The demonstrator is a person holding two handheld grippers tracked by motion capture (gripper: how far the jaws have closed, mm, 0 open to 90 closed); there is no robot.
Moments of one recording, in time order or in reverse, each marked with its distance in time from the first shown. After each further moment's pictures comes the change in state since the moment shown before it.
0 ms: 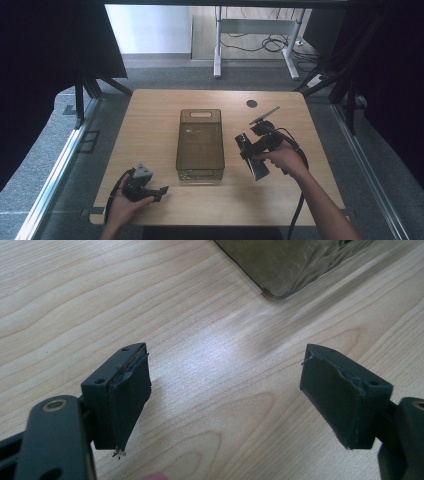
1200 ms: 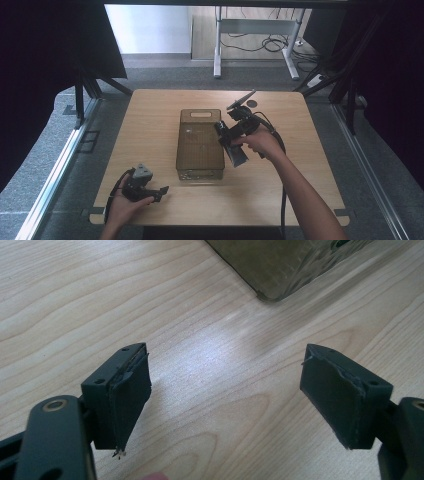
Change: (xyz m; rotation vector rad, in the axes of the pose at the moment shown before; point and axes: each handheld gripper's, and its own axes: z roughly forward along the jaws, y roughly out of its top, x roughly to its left) left arm 0.000 0.000 -0.001 -0.007 -0.008 0.005; right arm 0.032 0.063 0.013 0.006 0.058 -0.020
